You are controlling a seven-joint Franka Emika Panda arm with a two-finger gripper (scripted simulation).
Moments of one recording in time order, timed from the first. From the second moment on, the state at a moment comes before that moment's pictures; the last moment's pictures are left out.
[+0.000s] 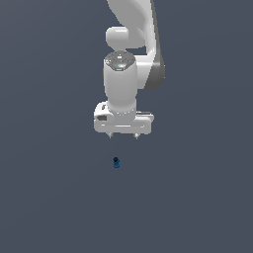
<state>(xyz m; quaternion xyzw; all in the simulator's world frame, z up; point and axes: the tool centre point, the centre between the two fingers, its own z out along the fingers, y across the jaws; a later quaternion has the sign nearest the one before) 0.019 -0.012 0.189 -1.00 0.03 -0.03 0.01</state>
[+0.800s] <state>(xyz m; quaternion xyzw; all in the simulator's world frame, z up) 0.023 0.014 0.199 -1.00 -0.01 -0.04 0.00</state>
